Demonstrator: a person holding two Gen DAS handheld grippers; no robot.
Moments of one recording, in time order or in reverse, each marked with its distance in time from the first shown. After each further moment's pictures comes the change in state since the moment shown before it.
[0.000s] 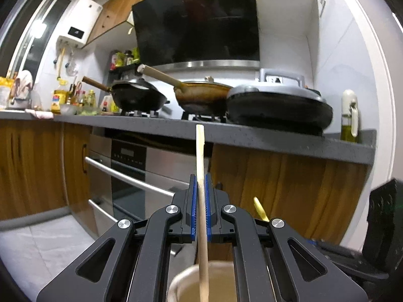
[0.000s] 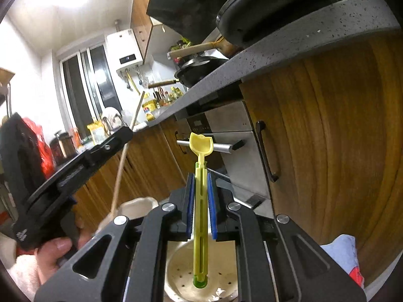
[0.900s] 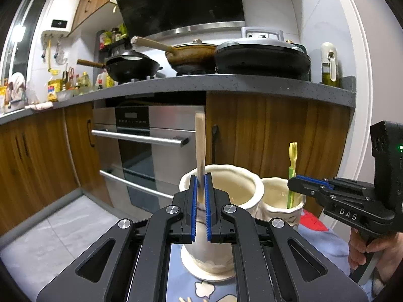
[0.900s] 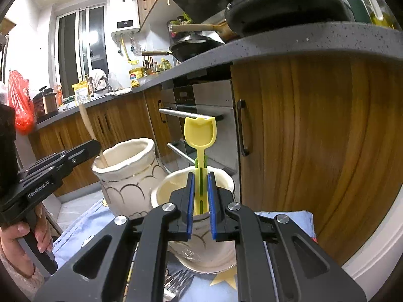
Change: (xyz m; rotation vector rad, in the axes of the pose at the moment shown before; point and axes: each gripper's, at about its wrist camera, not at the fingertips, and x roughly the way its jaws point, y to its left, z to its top) left arm -0.063 0.000 -0.041 0.109 0.224 -0.002; right arm -0.045 0.018 -0.028 -0.150 0.136 -0.146
